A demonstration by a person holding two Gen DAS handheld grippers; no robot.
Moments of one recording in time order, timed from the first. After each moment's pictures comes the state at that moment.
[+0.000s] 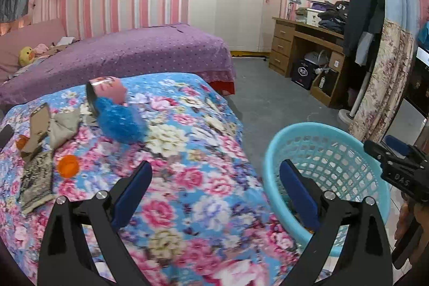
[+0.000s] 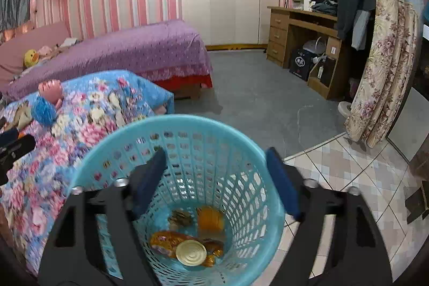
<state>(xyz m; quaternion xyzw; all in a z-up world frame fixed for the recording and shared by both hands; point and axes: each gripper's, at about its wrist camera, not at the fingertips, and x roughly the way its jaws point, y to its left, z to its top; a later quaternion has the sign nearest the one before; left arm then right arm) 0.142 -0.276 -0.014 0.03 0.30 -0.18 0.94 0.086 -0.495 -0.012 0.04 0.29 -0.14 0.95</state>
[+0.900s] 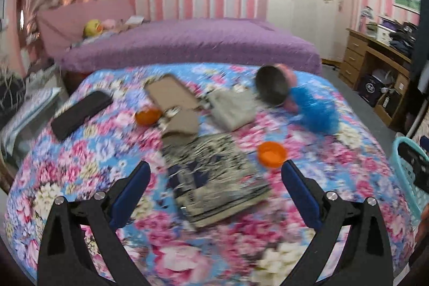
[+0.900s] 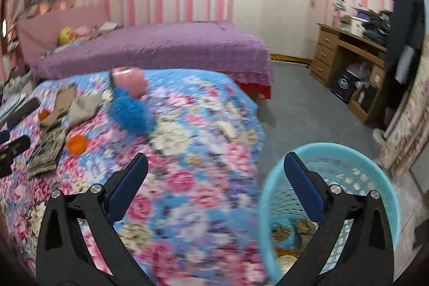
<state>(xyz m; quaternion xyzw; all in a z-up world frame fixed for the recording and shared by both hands) 0.172 -0.037 -0.026 0.00 0.33 -0.01 0.95 0.170 -0.270 -0.011 -0.02 0.30 -0.03 0.95</state>
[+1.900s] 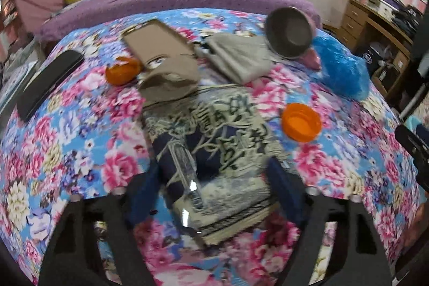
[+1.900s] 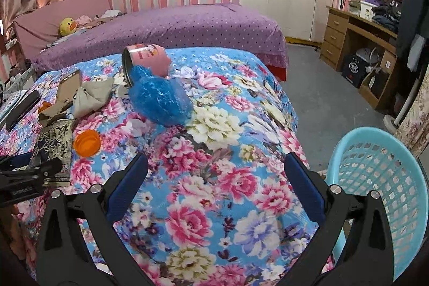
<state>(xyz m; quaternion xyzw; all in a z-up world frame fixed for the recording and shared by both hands) 0.219 -0.035 -0.074 0.00 0.43 -0.05 0.90 0.205 -0.231 -0.038 0.00 0.34 -0.03 0.94</state>
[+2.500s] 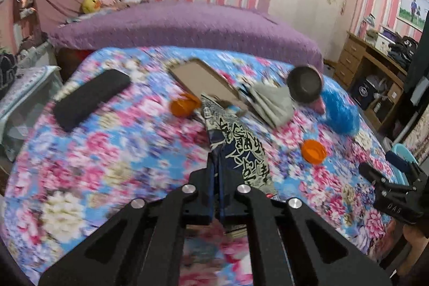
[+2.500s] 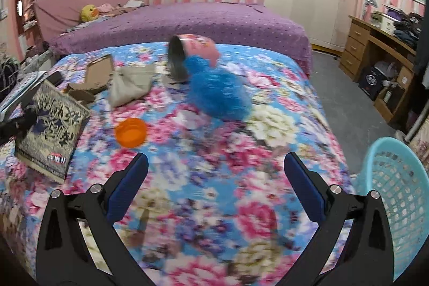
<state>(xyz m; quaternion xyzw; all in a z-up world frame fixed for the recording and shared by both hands) 0.184 0.049 -0.025 -0.05 0.35 -0.04 0.93 0.206 -0.168 -0.041 -0.03 0.35 0.04 0.94</state>
